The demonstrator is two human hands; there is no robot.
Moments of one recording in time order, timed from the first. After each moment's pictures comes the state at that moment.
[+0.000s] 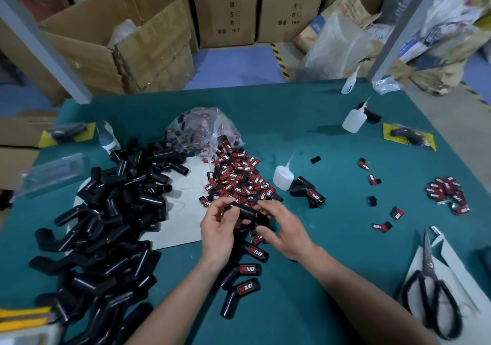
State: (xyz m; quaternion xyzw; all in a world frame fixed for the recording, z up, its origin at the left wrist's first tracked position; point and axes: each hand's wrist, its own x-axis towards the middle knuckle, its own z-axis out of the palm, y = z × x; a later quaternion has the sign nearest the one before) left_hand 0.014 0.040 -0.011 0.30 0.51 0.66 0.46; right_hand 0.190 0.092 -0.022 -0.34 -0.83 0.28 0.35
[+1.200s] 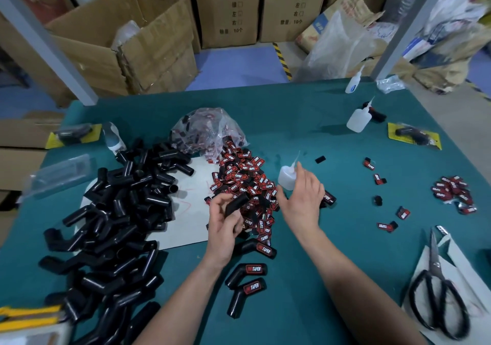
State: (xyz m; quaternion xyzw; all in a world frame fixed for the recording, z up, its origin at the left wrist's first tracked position) left_hand 0.002 0.042 -0.025 0.33 0.51 0.63 0.49; right_hand 0.173 0.139 -0.022 -0.65 -0.69 0.07 0.32
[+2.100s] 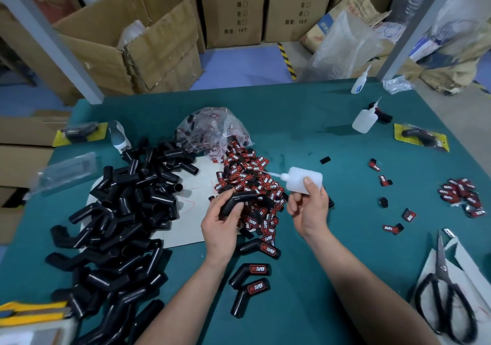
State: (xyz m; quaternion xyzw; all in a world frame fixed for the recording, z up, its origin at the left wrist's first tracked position) left_hand -0.003 0.050 -0.033 0.32 0.60 0.66 0.33; right_hand 0.170 0.131 0.000 -0.42 -0.24 0.63 0.60
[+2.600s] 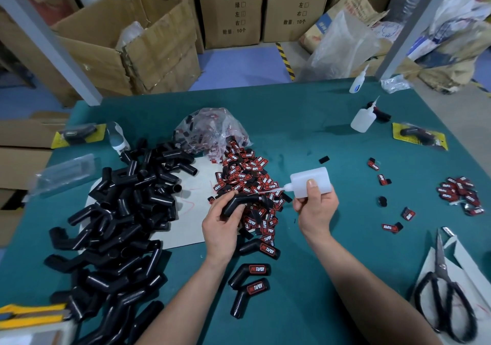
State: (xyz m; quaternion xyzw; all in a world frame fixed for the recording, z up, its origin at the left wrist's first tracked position) left_hand 0.000 0.049 -0.032 0.31 0.62 0.63 0.35; right_hand 0.171 0.126 0.004 -0.47 -0.35 0.48 0.66
